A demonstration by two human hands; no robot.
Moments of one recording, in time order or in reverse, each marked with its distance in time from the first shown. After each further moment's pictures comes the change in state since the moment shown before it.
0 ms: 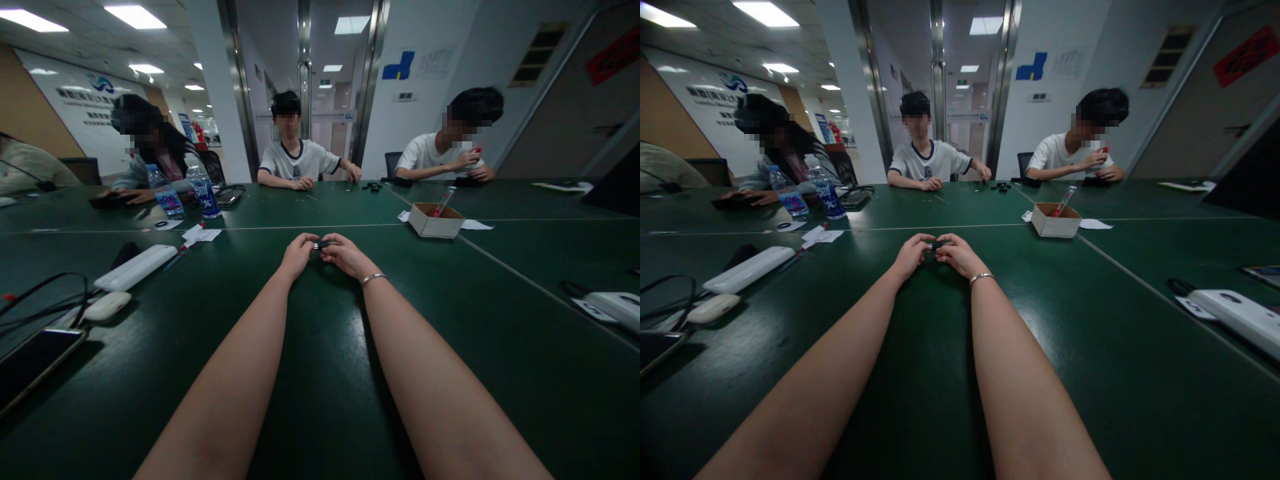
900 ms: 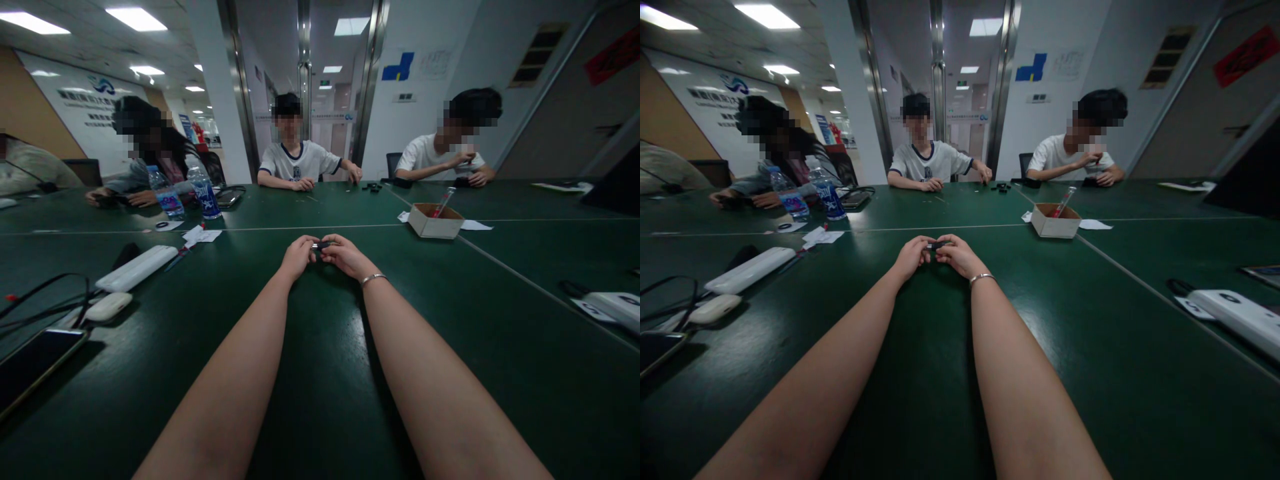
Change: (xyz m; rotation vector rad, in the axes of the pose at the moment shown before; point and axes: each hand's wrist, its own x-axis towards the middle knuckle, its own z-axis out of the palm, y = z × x) left_hand 0.001 0.000 0.002 -0.077 -0.040 -0.018; right_hand 0.000 -0.001 0.000 -0.007 0.006 0.006
